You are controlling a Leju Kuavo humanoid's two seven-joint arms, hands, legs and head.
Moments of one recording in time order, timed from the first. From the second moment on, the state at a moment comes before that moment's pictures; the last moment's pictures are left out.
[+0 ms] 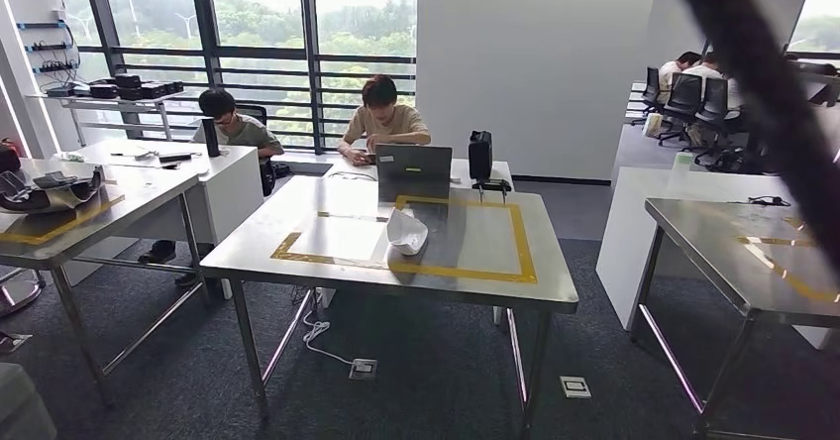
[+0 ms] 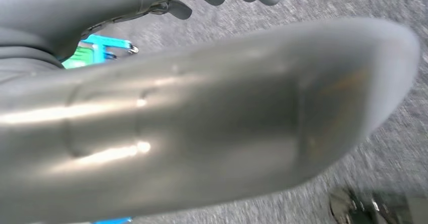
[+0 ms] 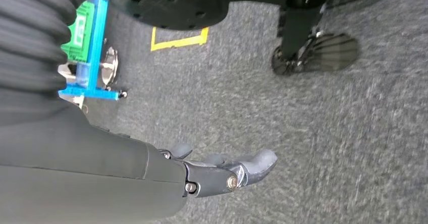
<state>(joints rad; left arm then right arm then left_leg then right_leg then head) -0.13 -0.13 0.84 -0.18 -1.23 0.11 0.15 -0.06 0.05 0.00 -0.18 0.23 0.01 0.27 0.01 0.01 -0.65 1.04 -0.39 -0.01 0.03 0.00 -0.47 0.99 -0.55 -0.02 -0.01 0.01</state>
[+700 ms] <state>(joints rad) -0.08 -0.11 0.93 -0.18 -1.13 0.21 0.28 -0.03 0.05 -0.01 -0.18 0.19 -0.01 0.29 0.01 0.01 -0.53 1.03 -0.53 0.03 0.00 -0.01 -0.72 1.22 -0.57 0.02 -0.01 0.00</state>
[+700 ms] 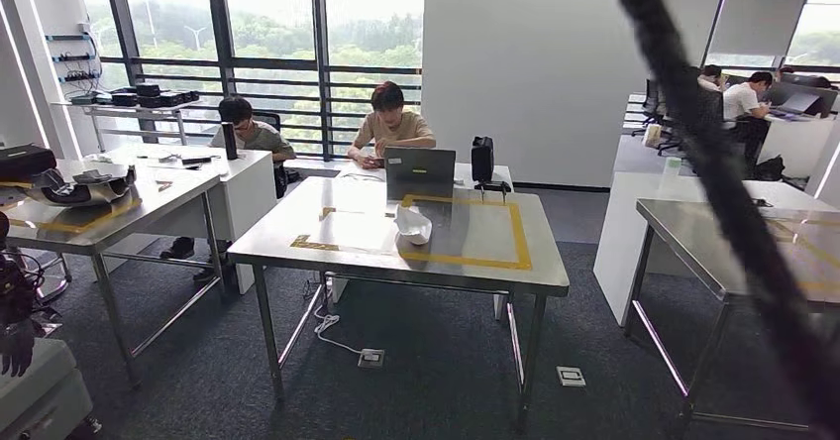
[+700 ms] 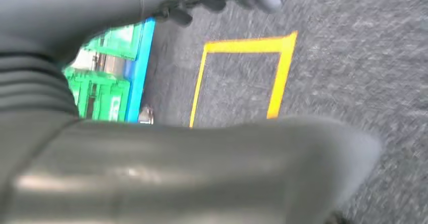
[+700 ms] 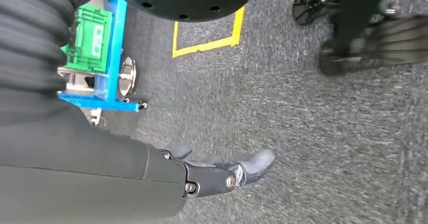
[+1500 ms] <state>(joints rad) 0.02 -0.06 0.51 -0.32 -0.55 0.10 0.13 0.08 0.04 -0.03 -0.23 0.11 -0.01 0.13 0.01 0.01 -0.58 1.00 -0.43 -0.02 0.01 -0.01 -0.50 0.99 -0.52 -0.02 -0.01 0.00</state>
